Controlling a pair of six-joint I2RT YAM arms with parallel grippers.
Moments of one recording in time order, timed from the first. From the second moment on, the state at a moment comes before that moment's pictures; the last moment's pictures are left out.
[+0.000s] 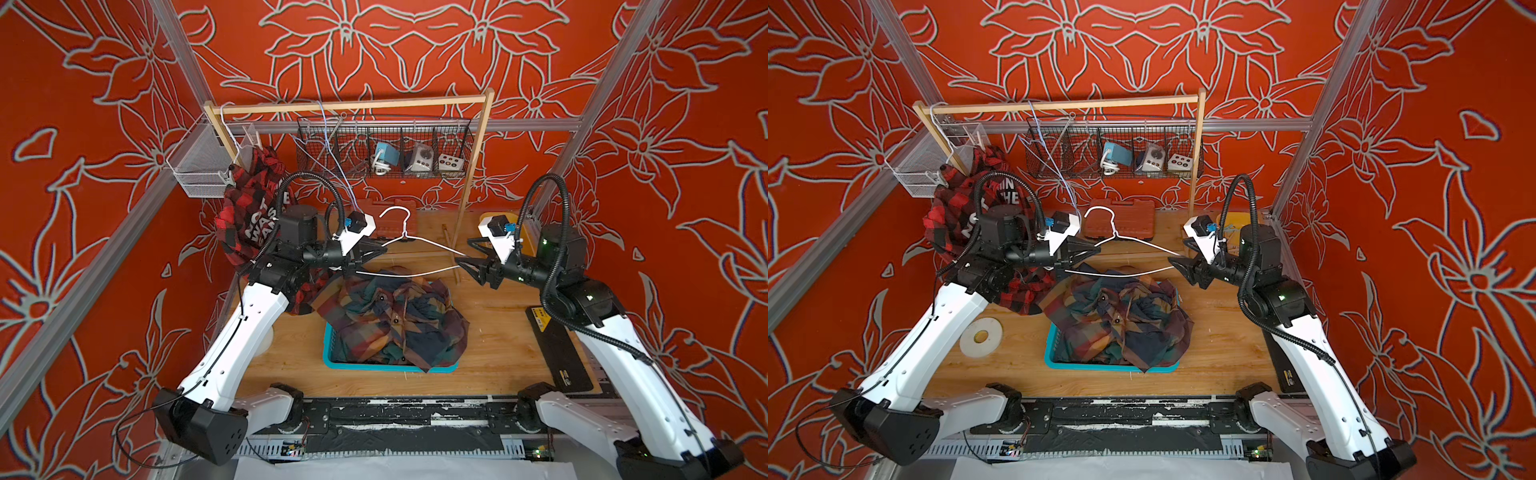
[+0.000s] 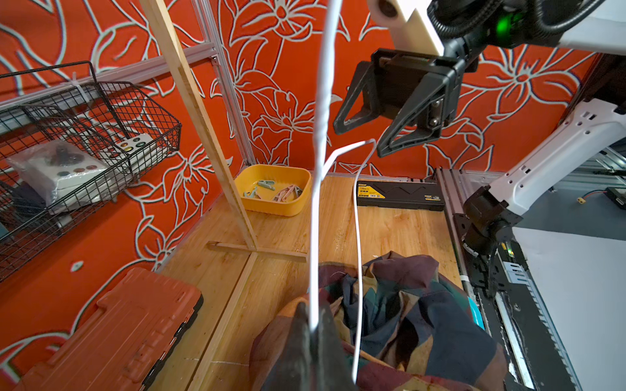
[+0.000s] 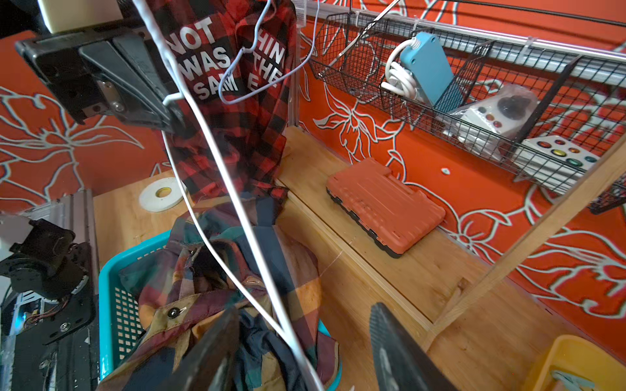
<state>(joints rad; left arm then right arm) -0.27 1.21 1.31 -0.46 0.94 0.42 0.33 1.00 1.18 -0.51 -0.62 -0.25</state>
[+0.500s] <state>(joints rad) -0.22 1.19 1.33 -0.46 0.99 0.42 0.31 1.03 1.12 -0.44 -0.81 -0.25</state>
